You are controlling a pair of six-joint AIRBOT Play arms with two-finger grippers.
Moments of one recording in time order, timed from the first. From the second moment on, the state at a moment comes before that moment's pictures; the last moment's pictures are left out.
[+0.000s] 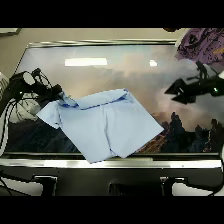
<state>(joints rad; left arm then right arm) 0.04 -1.68 1.52 1.38 -1.13 -1.89 -0.32 -1.47 1.43 -0.94 1.43 1.47</state>
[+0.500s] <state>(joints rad) 0.04 -1.68 1.53 1.38 -1.17 -1.89 -0.42 -1.31 0.81 -0.97 1.18 1.35</state>
